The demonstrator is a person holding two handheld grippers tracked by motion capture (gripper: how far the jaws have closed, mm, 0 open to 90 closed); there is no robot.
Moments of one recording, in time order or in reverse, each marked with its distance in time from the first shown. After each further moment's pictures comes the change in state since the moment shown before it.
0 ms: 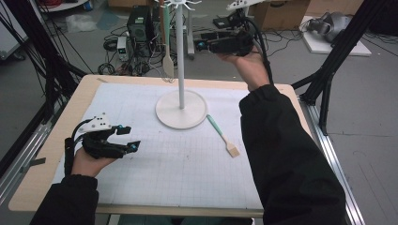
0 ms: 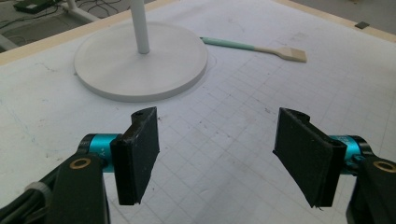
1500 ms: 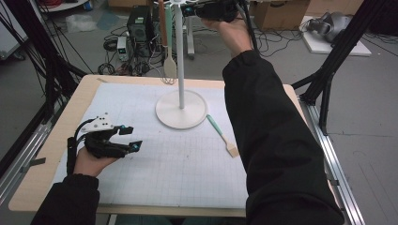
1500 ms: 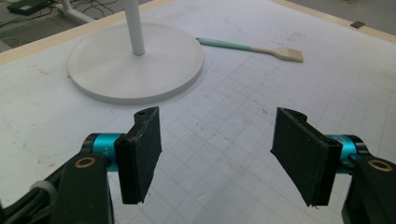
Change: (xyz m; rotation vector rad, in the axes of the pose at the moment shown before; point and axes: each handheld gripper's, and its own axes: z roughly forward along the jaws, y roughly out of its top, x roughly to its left) left arm 0.000 0.000 0.005 -0.002 -0.018 0.004; right arm -0.014 0.071 0.031 -0.019 0.005 -0.069
